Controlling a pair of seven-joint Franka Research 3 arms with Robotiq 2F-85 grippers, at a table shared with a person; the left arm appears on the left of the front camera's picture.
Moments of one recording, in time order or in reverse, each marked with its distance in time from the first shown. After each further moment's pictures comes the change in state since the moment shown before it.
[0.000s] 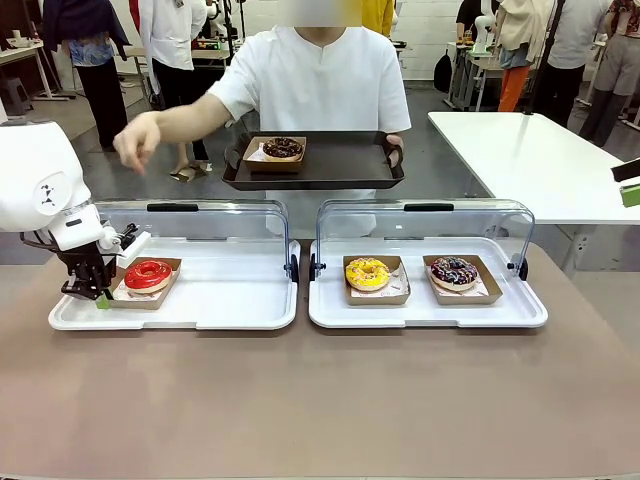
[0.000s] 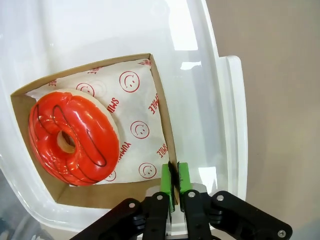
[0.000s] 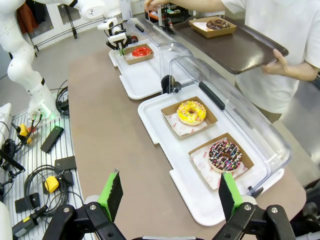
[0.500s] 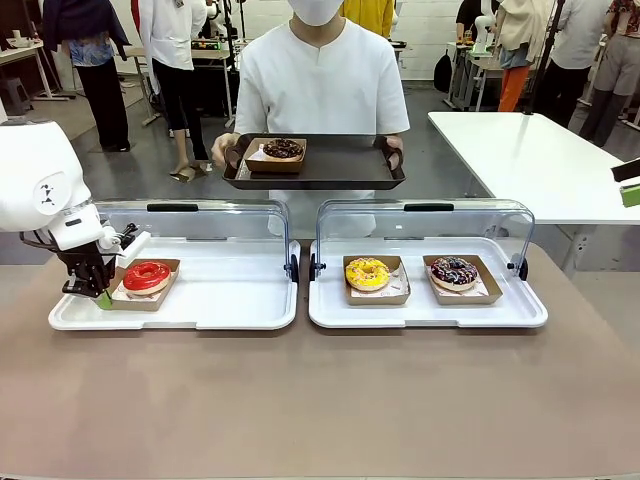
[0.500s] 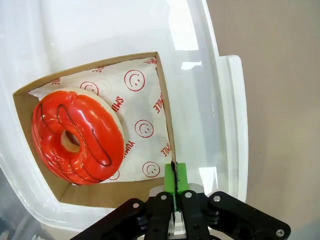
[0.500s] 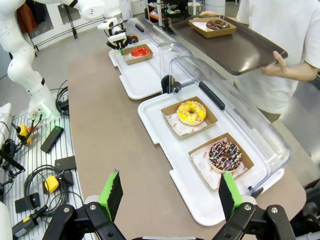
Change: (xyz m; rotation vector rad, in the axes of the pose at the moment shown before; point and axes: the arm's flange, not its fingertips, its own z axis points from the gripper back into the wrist) left arm -0.001 0.000 0.001 0.001 0.000 -0.001; right arm 0.000 0.000 0.000 0.000 0.000 0.000
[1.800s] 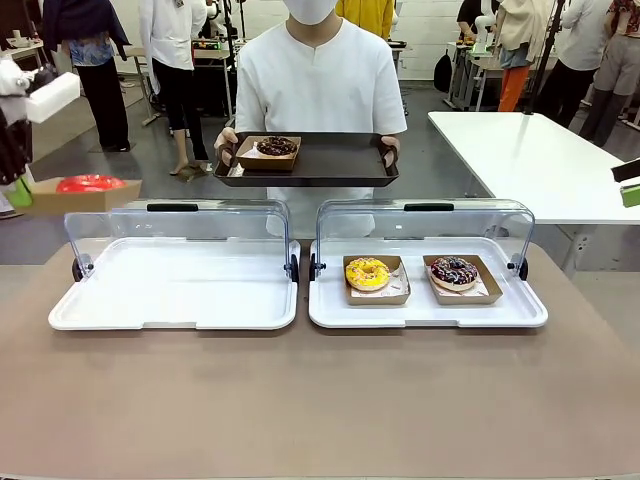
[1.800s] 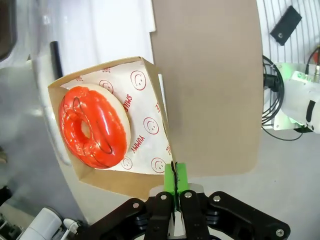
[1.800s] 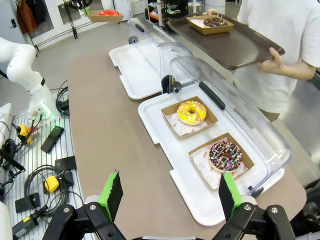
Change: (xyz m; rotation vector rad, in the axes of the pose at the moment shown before) left arm 0.051 -0.117 0.287 0.093 0.019 0.103; right arm 0.000 0.000 0.000 0.001 0.000 -0.001
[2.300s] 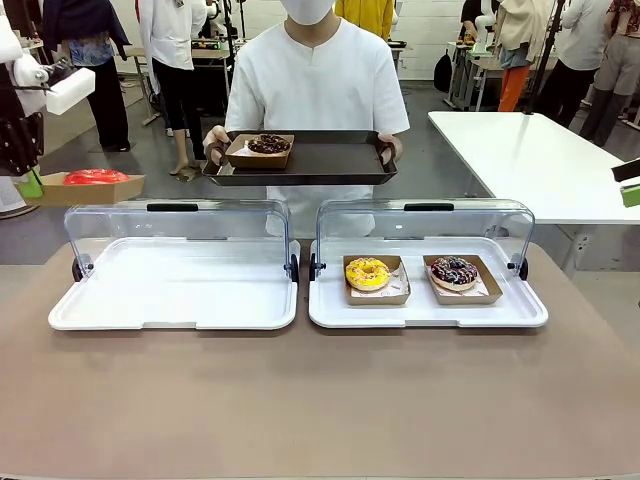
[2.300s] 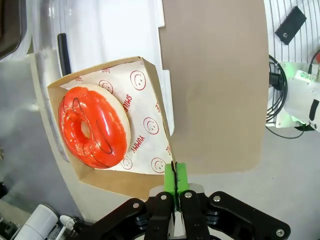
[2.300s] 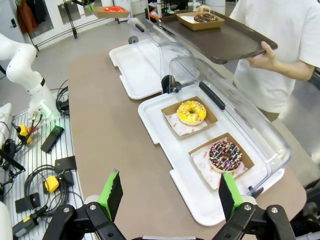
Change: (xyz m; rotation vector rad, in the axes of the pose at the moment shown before) left arm 0.002 0.024 -0.009 -0.025 0.026 0.014; right arm 0.000 0.000 0.000 0.000 0.000 0.000
